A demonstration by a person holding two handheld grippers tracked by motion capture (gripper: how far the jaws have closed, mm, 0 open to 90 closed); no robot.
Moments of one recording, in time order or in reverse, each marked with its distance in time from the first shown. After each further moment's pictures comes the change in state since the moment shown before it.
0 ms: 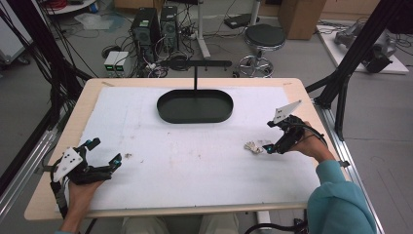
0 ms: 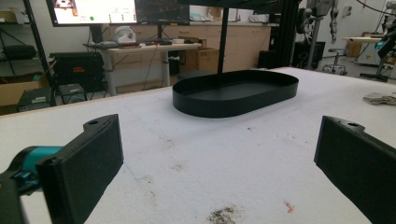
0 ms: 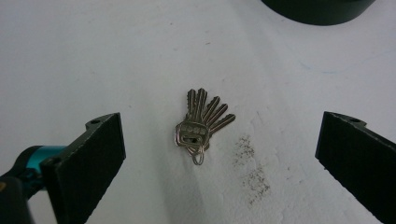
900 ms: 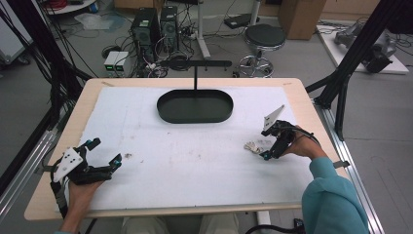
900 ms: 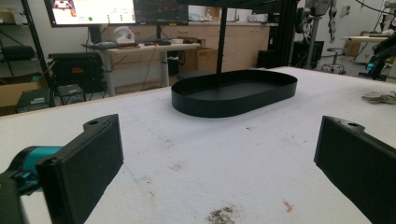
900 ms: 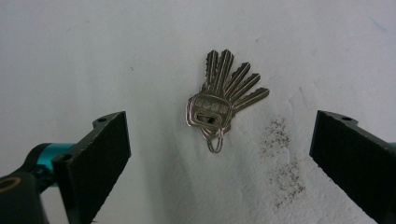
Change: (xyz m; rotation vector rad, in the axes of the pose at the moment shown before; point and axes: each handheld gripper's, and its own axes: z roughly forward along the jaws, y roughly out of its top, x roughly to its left) left arm 0.000 0.000 0.000 -0.002 -0.003 0.004; right arm -0.004 -0.003 0.034 0.178 0.105 -0.036
